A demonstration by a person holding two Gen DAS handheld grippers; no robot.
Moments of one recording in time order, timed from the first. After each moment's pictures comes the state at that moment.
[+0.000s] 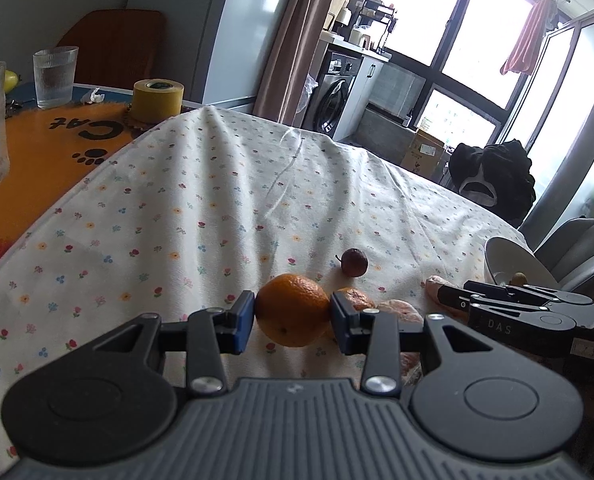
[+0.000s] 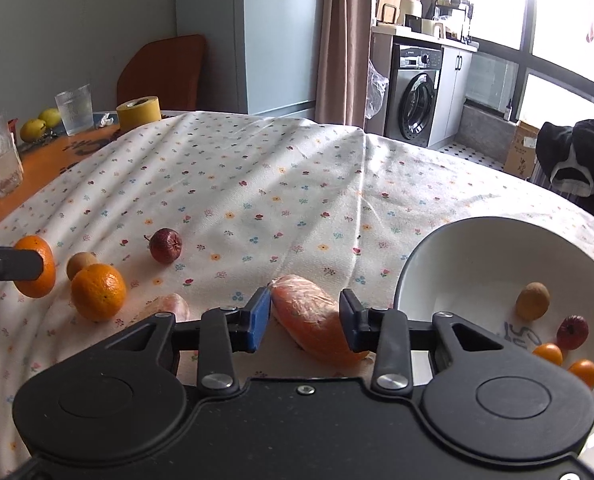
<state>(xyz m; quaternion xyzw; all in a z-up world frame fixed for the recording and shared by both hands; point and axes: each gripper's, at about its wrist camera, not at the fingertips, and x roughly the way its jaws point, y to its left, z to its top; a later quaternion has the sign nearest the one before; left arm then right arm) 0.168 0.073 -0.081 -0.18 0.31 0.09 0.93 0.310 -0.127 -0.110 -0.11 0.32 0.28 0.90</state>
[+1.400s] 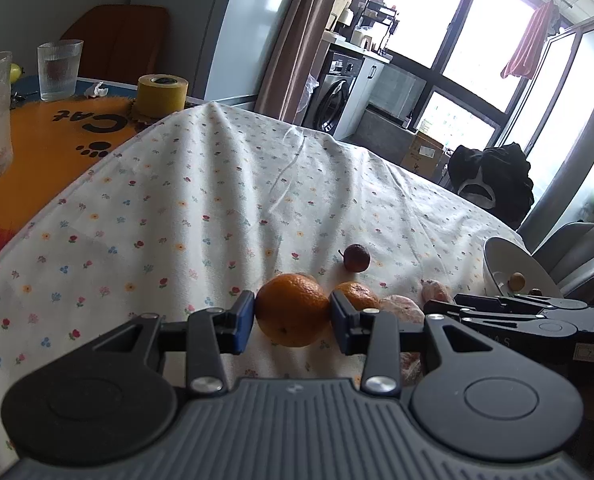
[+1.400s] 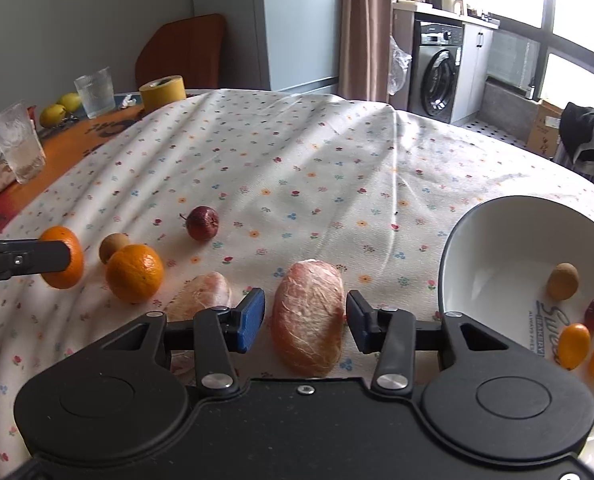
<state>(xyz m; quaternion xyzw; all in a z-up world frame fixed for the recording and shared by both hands) 0.161 0.077 -0.083 -0.19 0.31 0.09 0.93 0.302 -0.114 -0.111 -0.11 0.36 0.29 0.88</state>
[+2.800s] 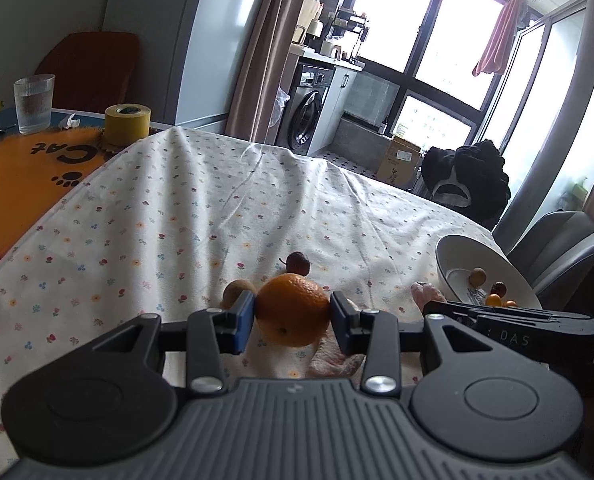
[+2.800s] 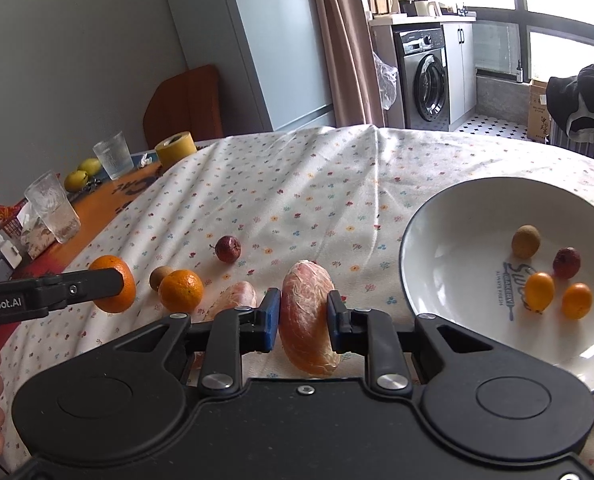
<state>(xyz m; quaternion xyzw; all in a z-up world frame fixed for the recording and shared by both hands) 0.153 0.034 -0.058 -0.16 0.29 0.06 0.94 0.277 -0.170 -0.081 -0.01 0.34 0.32 0.89</state>
